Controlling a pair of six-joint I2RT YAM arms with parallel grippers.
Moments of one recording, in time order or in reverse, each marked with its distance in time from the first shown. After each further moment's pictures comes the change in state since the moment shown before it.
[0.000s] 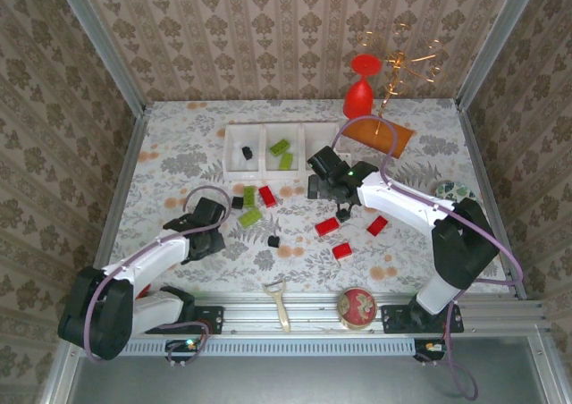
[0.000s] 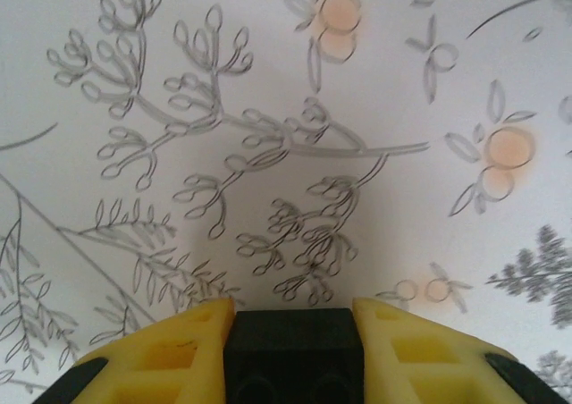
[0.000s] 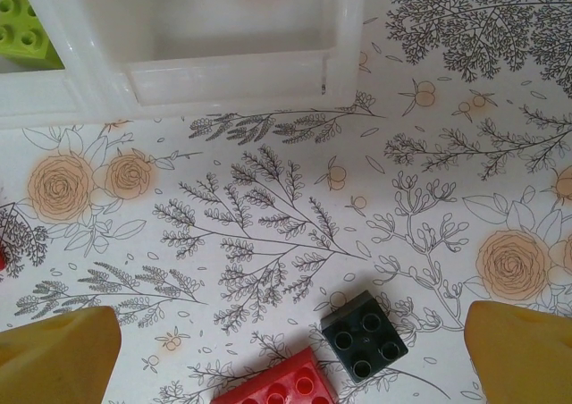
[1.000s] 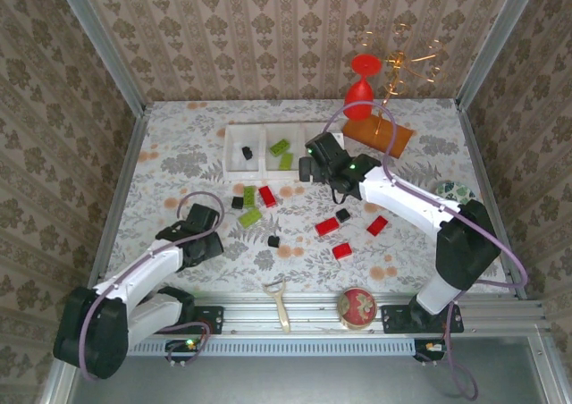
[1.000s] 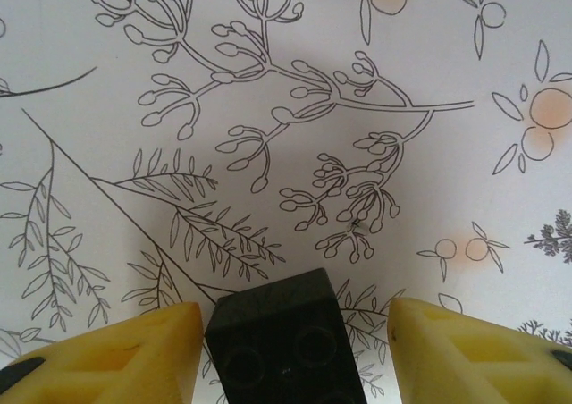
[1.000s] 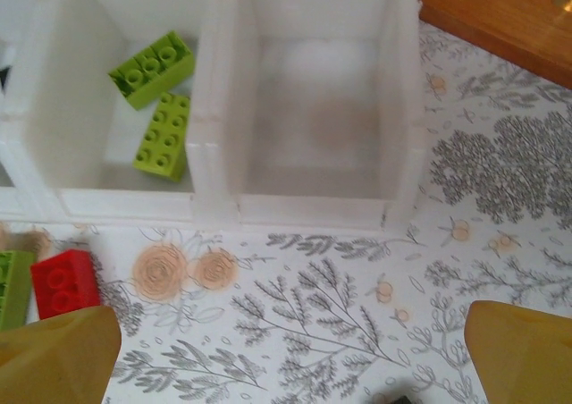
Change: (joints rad) left arm 0.033 -0.106 -0.060 -0.043 0.031 -0.009; right arm 0.000 -0.011 0.077 0.132 0.039 -0.138
